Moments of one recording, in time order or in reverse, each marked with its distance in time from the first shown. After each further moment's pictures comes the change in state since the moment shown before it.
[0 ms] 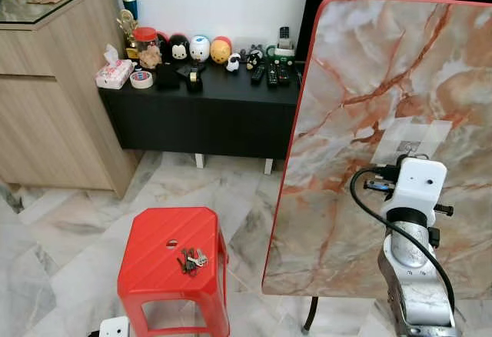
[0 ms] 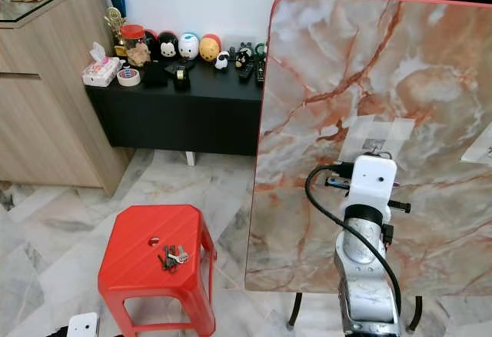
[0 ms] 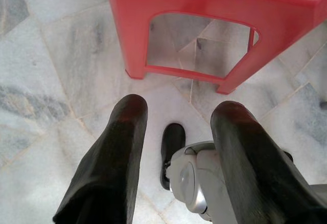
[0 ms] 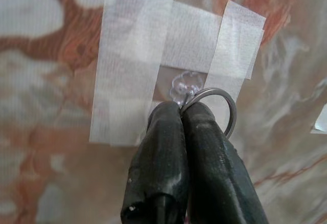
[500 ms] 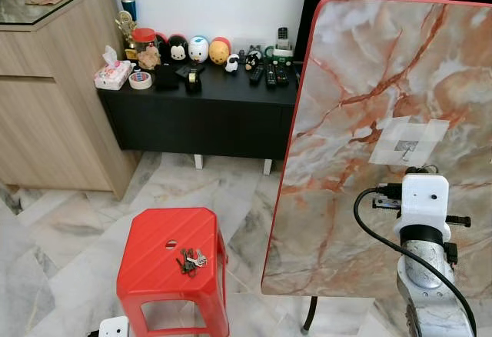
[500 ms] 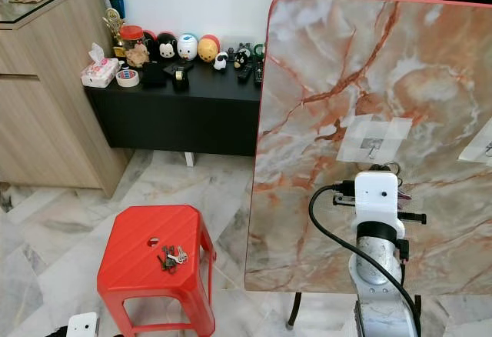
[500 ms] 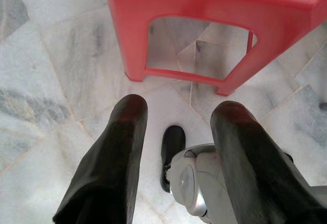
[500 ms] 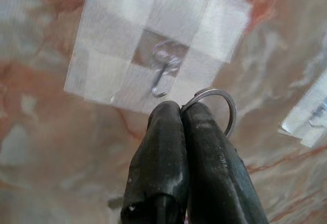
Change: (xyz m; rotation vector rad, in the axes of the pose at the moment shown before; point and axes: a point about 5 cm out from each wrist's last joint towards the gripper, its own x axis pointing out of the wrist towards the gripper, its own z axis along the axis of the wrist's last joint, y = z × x) left arm 0.001 -0.001 0.002 0.002 -0.011 -0.001; right arm -0.011 -0.021 -0.009 -0.190 0.032 0.042
